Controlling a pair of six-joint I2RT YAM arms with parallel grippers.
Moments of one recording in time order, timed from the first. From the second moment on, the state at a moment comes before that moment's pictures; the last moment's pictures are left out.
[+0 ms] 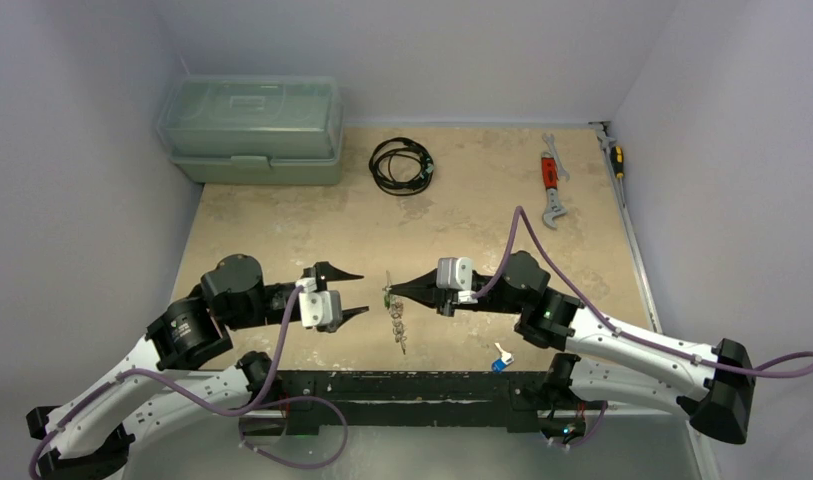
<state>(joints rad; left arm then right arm) -0.94 0.60 0.93 -0.57 0.36 0.45 1.05 0.92 0.66 0.31 -0.41 -0.25</state>
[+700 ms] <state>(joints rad) -0.94 0.57 0.69 -0.25 0.40 0.40 1.05 0.85 0.59 0.43 -0.44 -0.18</state>
